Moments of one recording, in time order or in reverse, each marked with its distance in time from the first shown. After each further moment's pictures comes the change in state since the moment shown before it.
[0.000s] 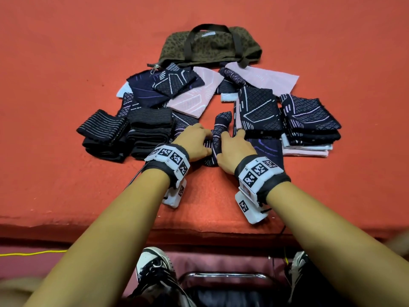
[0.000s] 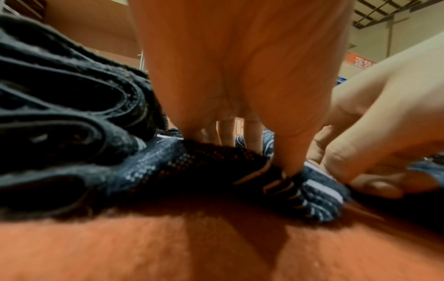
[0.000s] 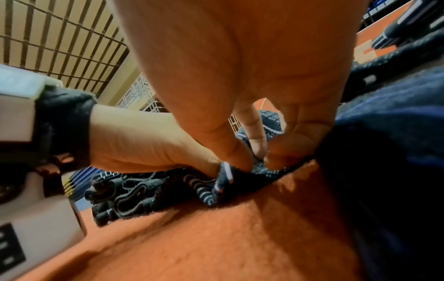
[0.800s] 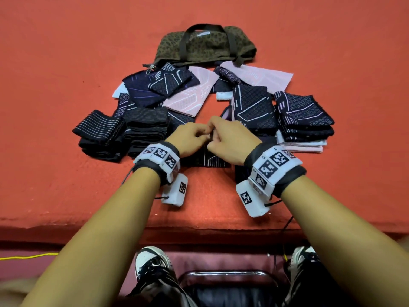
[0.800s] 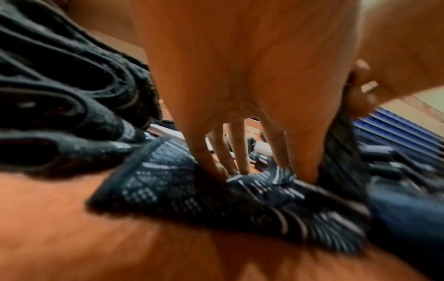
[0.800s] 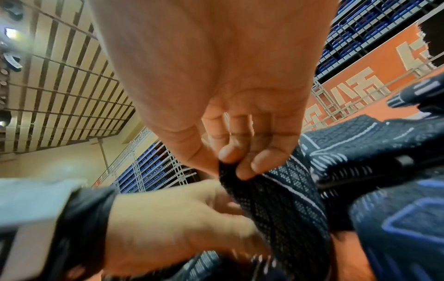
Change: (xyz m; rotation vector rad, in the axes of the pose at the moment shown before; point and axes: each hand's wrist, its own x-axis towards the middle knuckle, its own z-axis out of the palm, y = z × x) left_hand -0.009 -0.001 -0.007 -0.295 0.036 0.055; right_hand -0.010 0.003 -0.034 0.203 0.077 -0.378
